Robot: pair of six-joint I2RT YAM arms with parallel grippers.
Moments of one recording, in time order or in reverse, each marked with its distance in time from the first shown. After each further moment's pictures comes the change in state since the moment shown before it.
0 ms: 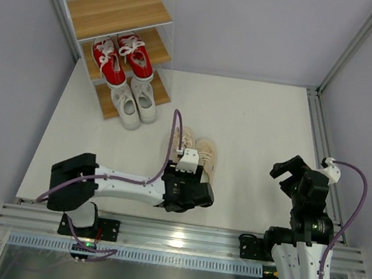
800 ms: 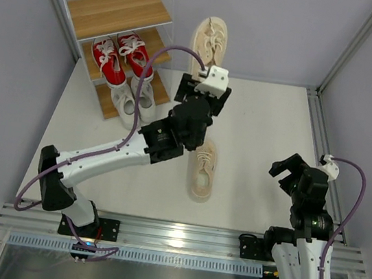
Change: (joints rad) left arm 0.200 -0.117 0.565 0.491 0.023 1.234; right arm 0.000 0.026 0.000 0.023 -0.017 -0.011
